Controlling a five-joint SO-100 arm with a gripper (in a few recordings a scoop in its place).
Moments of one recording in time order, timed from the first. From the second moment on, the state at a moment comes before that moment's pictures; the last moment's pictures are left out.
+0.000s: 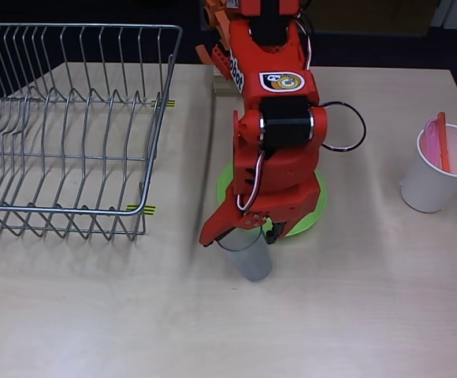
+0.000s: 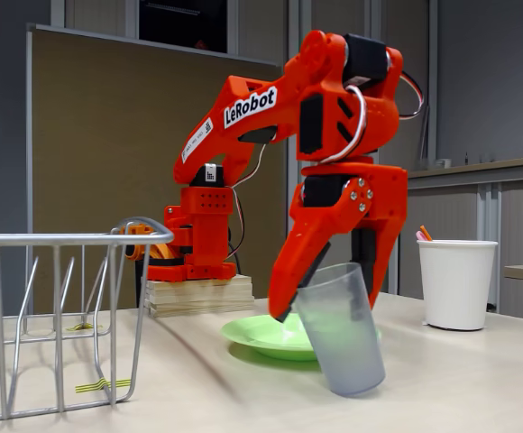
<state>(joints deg) -8.8 31.6 25.6 99.2 77.5</state>
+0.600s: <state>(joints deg) -10.8 30.2 20.8 101.3 79.6</state>
